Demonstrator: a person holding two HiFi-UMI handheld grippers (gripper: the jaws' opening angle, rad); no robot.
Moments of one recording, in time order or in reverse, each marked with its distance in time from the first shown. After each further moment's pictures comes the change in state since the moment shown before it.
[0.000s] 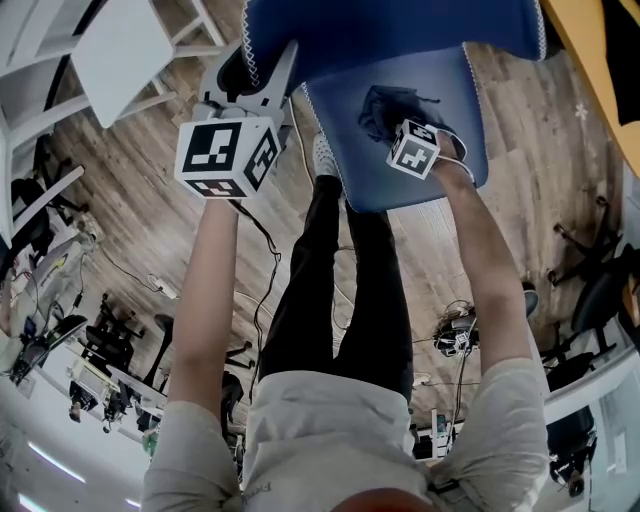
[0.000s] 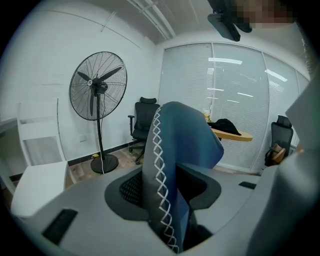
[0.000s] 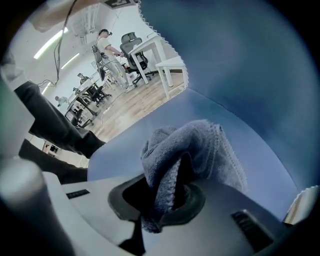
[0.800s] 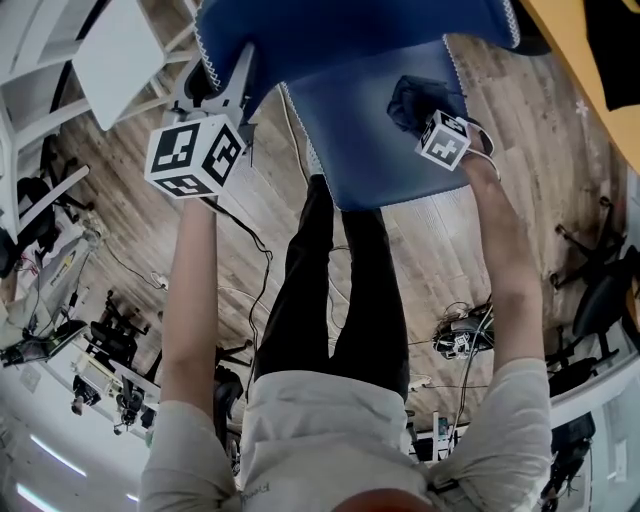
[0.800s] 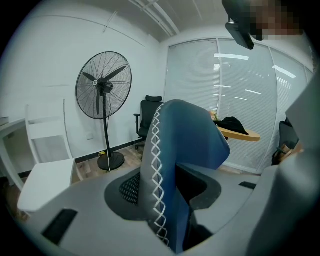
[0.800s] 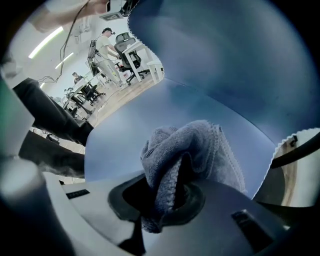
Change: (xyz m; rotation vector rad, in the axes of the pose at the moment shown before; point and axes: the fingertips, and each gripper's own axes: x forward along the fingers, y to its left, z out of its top) left arm 0.000 0.005 0.001 -0.023 0.025 0.081; right arm -0.044 -0.042 -0.088 0.043 0.019 -0.053
